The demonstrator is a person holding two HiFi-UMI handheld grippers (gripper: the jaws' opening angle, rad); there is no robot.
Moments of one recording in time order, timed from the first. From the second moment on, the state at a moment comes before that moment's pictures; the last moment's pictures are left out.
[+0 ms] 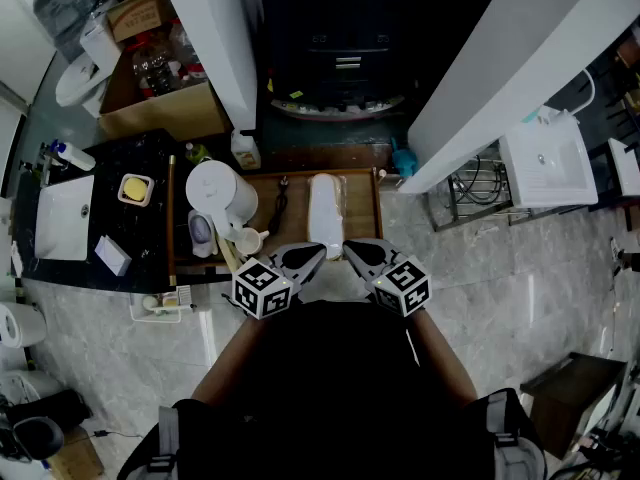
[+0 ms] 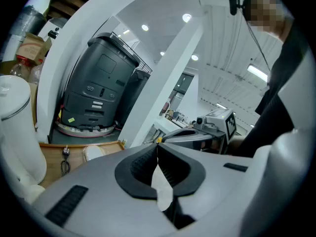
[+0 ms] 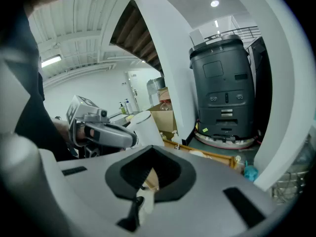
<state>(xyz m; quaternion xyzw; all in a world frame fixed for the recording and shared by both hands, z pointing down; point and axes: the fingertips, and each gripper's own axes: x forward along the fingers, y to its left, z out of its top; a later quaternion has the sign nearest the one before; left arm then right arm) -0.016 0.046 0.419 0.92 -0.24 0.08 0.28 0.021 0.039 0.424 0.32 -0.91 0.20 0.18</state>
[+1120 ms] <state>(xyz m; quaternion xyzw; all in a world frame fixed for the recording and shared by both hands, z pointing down) -0.019 0.051 0.443 0.90 -0.26 0.09 0.33 0.015 0.047 0.444 0.30 -0.91 0.23 0.17</state>
